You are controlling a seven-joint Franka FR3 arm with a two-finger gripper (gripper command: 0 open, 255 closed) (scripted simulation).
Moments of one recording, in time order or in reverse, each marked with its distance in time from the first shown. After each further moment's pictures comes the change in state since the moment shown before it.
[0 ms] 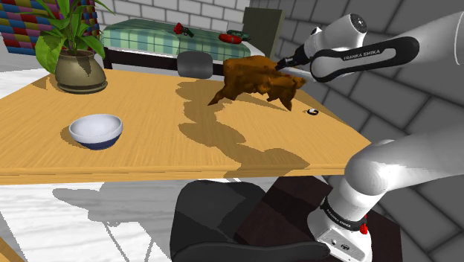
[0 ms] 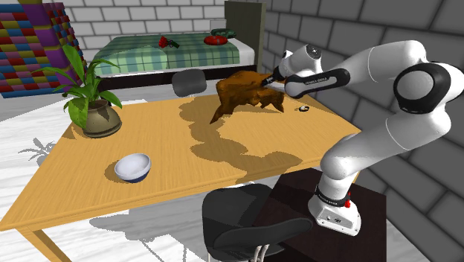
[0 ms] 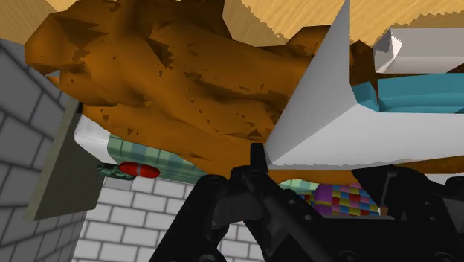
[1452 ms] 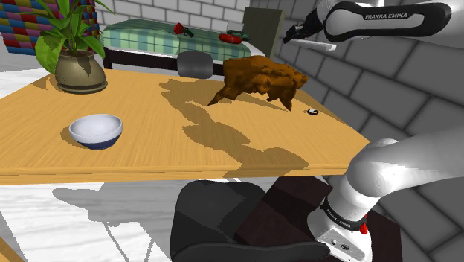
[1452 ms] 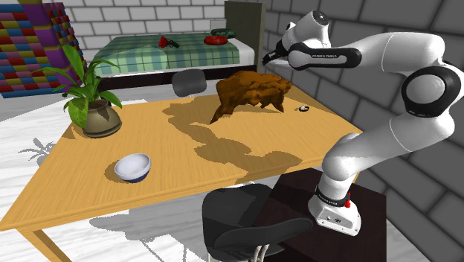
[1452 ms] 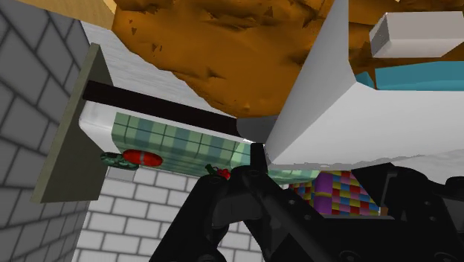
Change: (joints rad) arm 0.070 -0.047 0.014 0.267 0.067 -0.311 -0.045
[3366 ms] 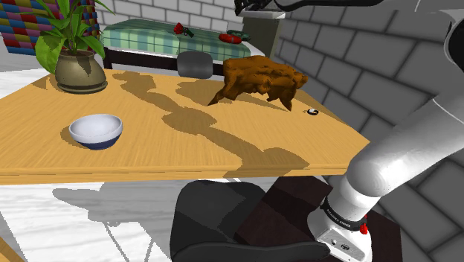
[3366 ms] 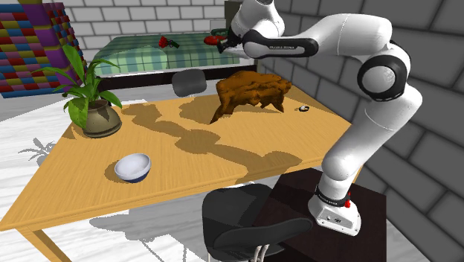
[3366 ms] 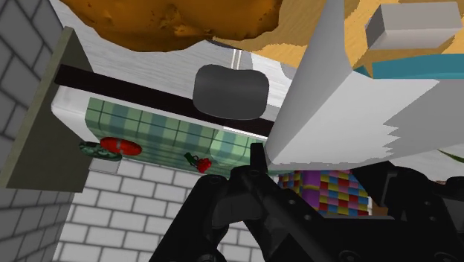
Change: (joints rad) arm -0.007 0.376 0.361 0.479 -0.108 -0.191 0.391
